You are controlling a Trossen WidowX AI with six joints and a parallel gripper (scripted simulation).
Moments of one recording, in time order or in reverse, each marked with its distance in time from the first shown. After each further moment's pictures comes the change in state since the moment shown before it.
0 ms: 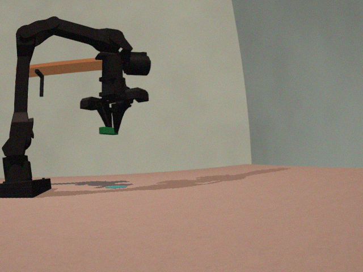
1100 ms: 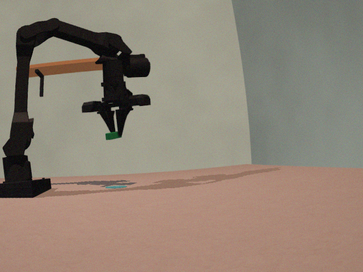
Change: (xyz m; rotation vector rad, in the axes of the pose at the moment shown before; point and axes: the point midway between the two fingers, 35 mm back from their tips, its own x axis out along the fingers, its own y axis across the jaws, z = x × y) arm 0.006 0.010 0.031 -0.114 -0.130 0.019
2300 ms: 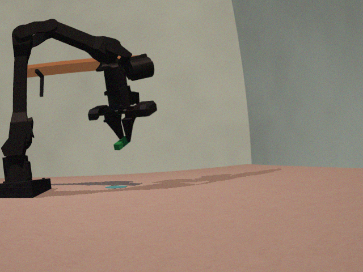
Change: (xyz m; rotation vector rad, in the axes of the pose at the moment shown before) arm 0.018 -0.017 0.011 0.097 -0.245 0.021
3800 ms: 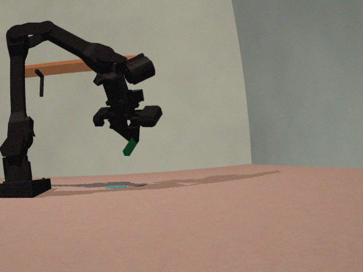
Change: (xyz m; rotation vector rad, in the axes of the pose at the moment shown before) arm 0.009 -0.018 0.005 0.074 -0.320 0.022
